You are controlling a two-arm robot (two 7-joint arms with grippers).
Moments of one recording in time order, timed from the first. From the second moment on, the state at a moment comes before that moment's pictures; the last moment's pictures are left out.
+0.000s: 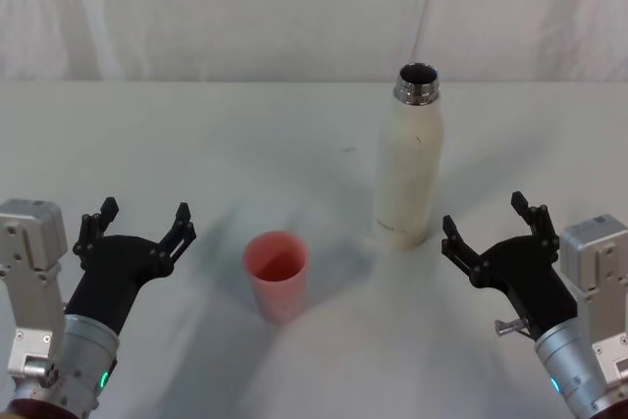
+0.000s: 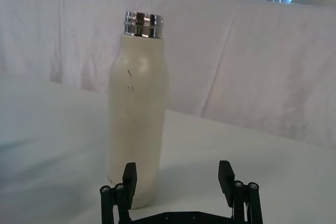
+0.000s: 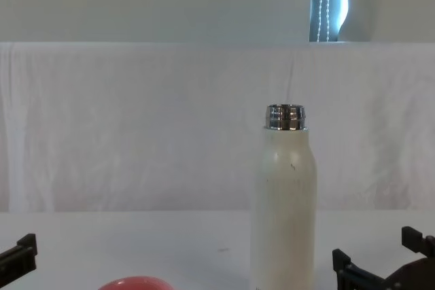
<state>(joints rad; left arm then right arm) 0.27 0.24 0.04 -1.85 -0.25 -0.02 -0.02 -0.13 0.13 -0.23 -1.67 -0.03 -0.16 0.11</state>
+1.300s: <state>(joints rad) 0.27 0.24 0.04 -1.85 -0.25 -0.02 -0.02 -0.12 0.10 -0.22 -1.64 -0.07 -0.17 0.09</state>
